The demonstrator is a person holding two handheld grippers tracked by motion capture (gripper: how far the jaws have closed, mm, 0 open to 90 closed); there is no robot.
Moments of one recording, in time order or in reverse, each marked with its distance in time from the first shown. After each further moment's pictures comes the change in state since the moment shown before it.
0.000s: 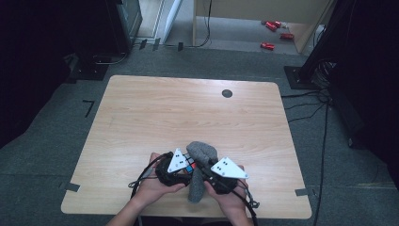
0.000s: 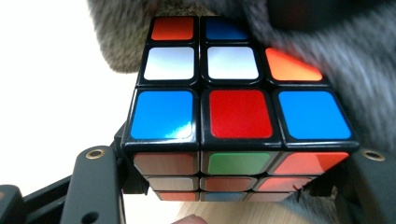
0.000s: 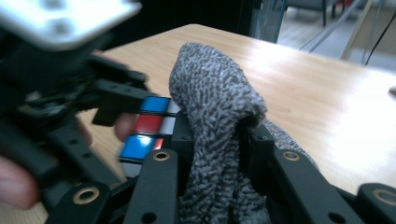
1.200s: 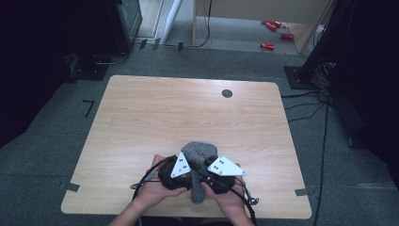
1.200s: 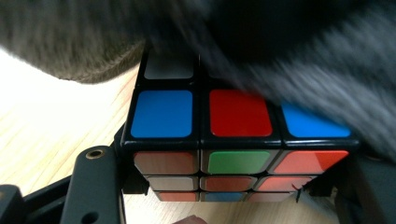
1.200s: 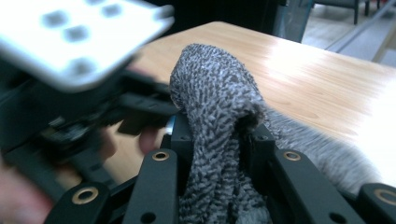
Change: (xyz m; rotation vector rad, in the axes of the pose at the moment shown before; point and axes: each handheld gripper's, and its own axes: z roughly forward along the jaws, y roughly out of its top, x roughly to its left) left arm -0.010 0.001 0.000 -0.014 -0.019 0.041; right arm -0.007 0.005 0.003 0.006 0.099 0.040
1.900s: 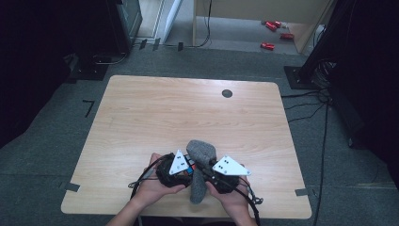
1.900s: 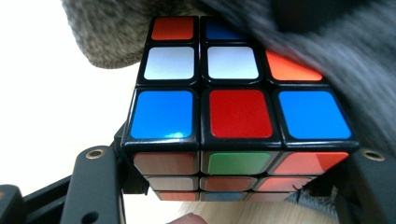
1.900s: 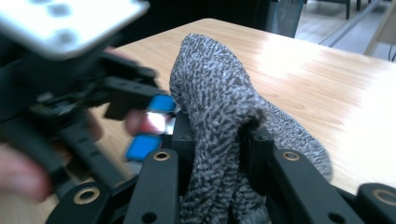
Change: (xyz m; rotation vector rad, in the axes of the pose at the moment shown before) left arm 0.010 -0.002 0.000 0.033 0.026 -0.028; right arm -0.001 -0.005 -0.004 0.016 -0.019 -0.022
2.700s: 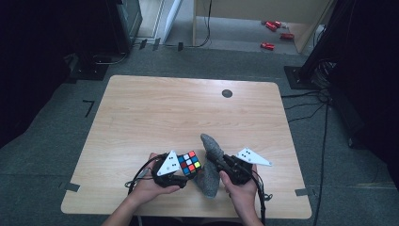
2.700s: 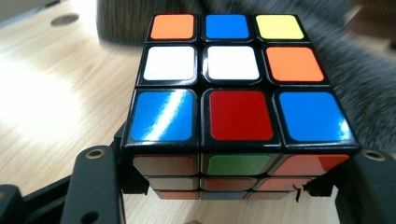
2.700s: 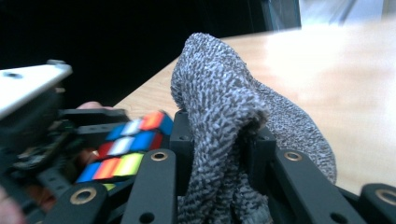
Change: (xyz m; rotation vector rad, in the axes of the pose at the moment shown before) left arm 0.008 -0.012 -0.006 -0.146 -0.085 0.022; right arm -0.046 -0.007 -0.012 -0.115 0.067 0.333
